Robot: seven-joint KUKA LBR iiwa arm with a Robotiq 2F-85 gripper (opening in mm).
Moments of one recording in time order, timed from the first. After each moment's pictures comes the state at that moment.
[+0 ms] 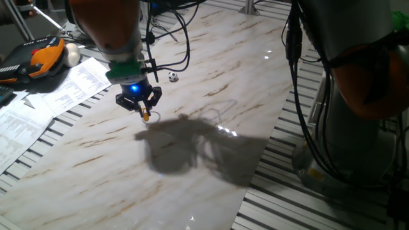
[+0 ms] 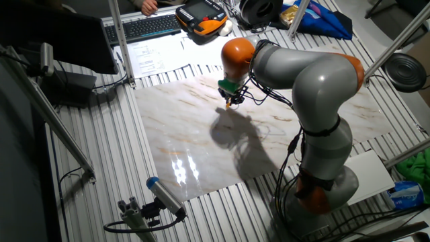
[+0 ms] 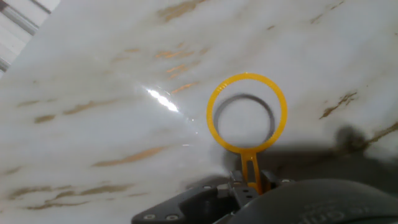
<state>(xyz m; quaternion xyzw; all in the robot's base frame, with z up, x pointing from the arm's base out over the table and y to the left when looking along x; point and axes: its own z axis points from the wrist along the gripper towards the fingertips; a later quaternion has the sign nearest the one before) 0.547 0.109 0.087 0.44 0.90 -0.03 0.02</state>
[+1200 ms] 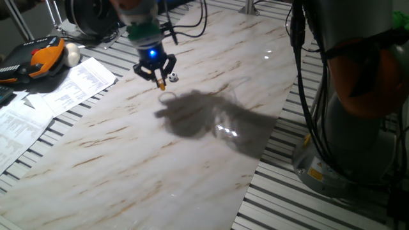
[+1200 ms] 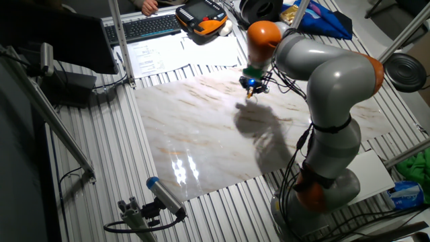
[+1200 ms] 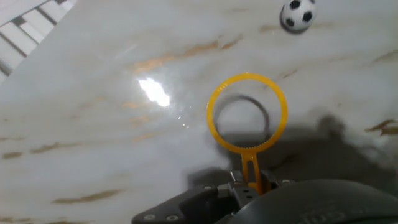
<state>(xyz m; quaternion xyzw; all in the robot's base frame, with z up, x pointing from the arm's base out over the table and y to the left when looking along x) 0.552 0.001 0.122 0.37 0.93 -0.03 0.00</state>
